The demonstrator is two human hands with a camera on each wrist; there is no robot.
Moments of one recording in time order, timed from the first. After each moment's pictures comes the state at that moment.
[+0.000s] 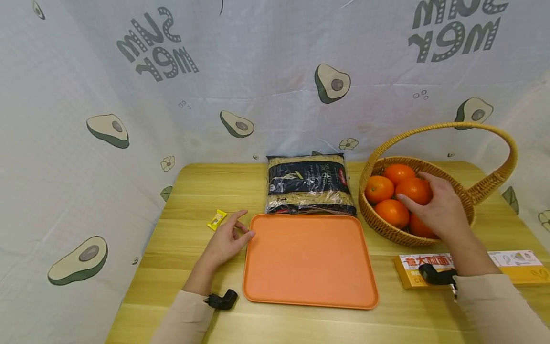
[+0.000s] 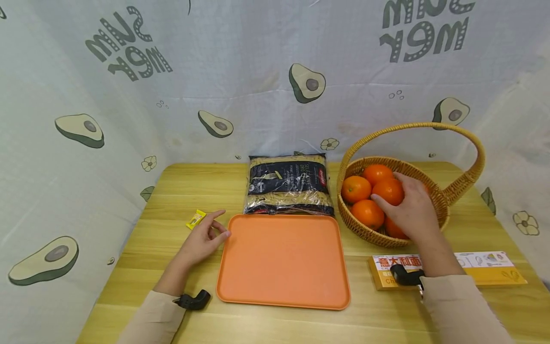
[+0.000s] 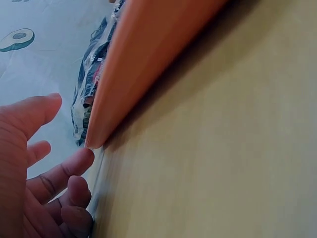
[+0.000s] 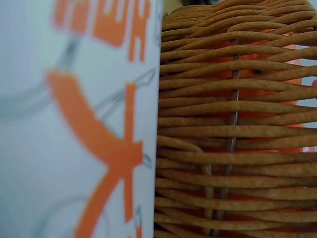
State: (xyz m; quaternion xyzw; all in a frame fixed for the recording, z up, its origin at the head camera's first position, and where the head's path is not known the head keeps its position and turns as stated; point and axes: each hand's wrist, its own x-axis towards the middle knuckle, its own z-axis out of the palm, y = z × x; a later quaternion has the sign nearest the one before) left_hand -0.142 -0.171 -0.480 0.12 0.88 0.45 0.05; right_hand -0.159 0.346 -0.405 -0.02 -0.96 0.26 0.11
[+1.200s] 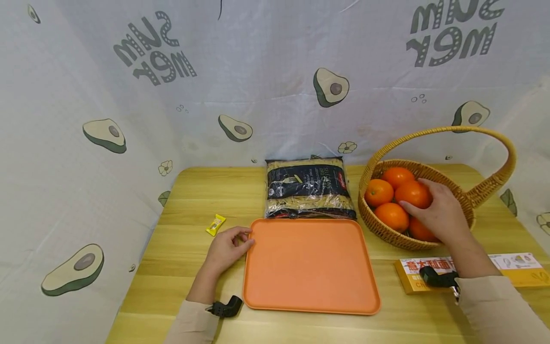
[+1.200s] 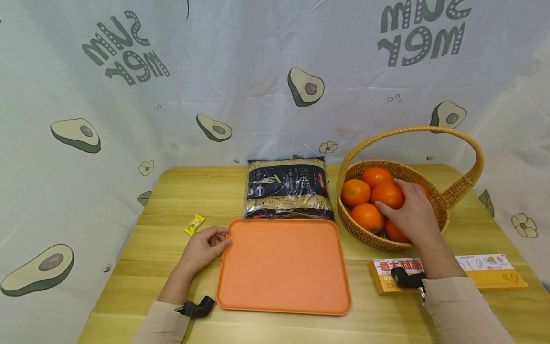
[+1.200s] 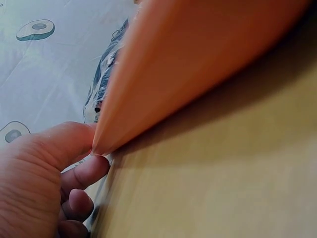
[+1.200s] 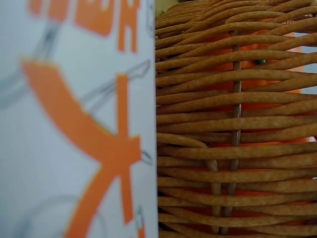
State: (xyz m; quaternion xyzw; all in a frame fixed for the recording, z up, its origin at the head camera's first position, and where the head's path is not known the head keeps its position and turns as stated) left_hand -0.140 -0.166 -0.494 0.09 0.90 0.42 0.01; right_hand -0.161 0.355 -0.415 -0.01 -0.97 0.24 0.11
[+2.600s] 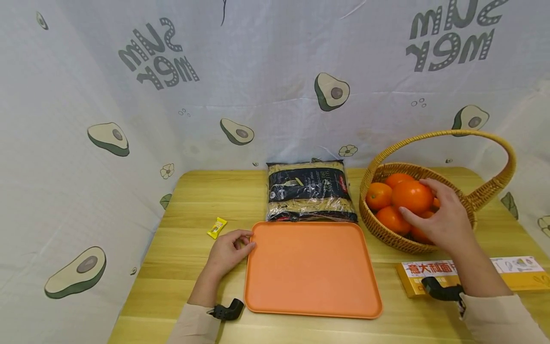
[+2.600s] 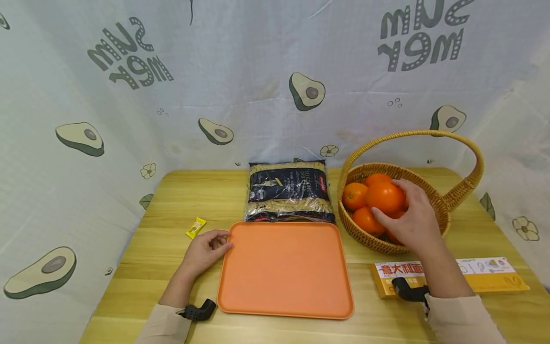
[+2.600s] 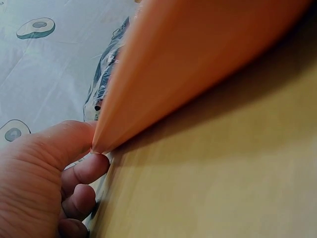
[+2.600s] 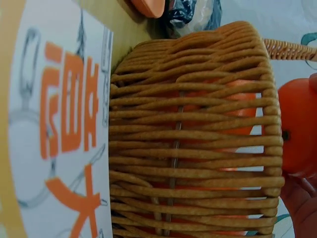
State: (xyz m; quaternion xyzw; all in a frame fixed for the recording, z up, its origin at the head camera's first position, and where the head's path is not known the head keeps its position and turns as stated) left_hand -0.138 -0.167 -0.497 0.09 0.90 0.43 -0.01; right_hand -0.132 0.328 -0.391 -0.02 -0.94 0.31 0.15
